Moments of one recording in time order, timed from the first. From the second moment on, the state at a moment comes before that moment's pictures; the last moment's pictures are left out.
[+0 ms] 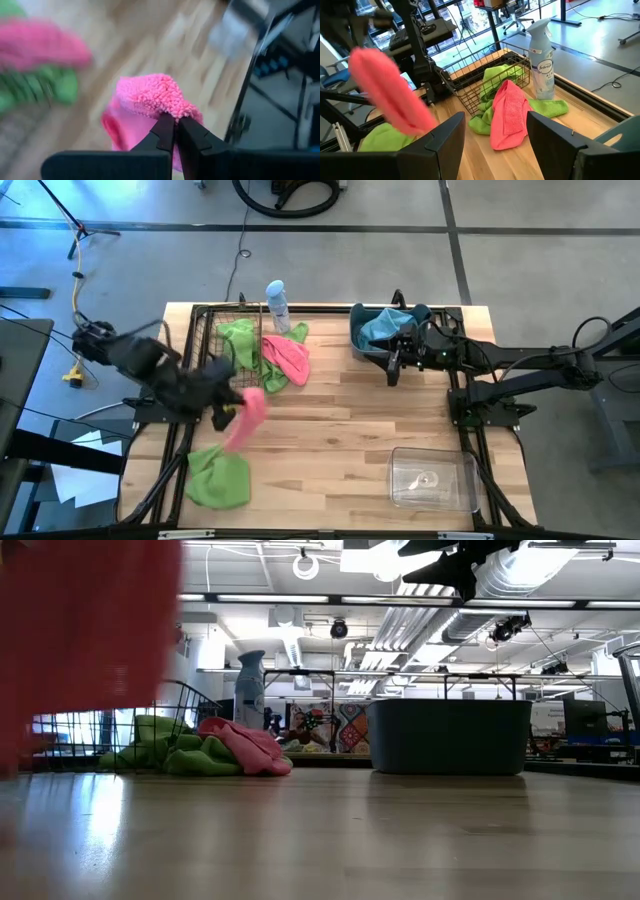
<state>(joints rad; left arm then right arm) -0.47 1.17 1.52 -1.25 -0.35 -0.97 -0.08 0.97 0.82 -0.09 0.19 0.36</state>
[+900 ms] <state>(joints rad) -0.18 1.64 1.63 -0.87 -0.10 -0.21 -0.08 0.97 0.82 0.03 0.12 0.39</state>
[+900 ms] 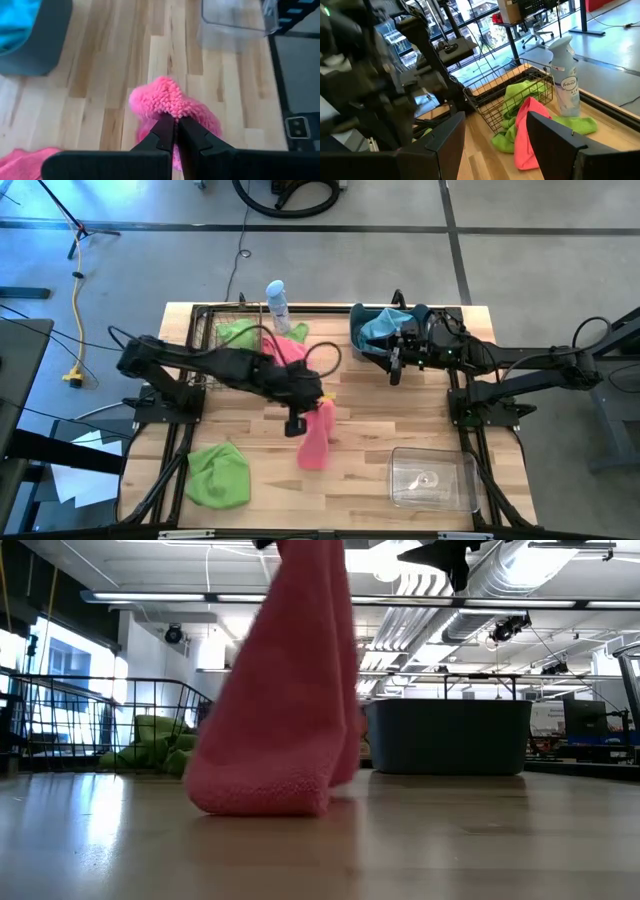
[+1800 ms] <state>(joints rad) -0.17 2.08 1.50 -0.61 0.11 -0.13 -0.09 0.97 0.82 0.03 0.12 0.38</state>
